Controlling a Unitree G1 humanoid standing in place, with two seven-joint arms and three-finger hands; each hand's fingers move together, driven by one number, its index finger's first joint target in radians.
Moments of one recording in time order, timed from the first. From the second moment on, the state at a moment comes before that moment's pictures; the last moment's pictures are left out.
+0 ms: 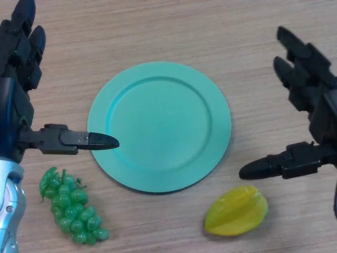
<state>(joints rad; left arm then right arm) -0.10 0.27 0.15 -0.54 -0.13 0.25 0.00 -0.10 -0.26 -0.03 -0.64 0.01 0.47 0.25</state>
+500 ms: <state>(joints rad) -0.11 0.27 0.17 -0.49 -0.13 0.22 -0.02 -0.09 -0.26 -0.03 -0.65 -0.03 0.47 0.25</state>
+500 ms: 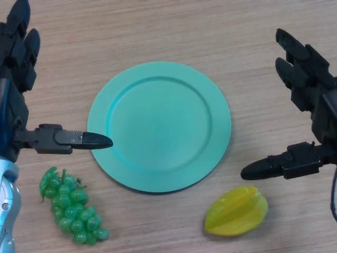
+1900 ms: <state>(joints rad) -0.10 0.26 0.12 -0.53 0.03 0.21 -0.02 0.16 -0.26 0.03 -0.16 -0.68 -0.45 0.33</state>
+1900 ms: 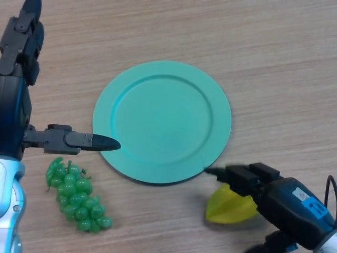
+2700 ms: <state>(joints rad) -0.10 0.26 0.12 -0.45 0.07 0.22 0.03 0.07 -0.26 0.00 -0.31 -0.60 -0.25 0.29</state>
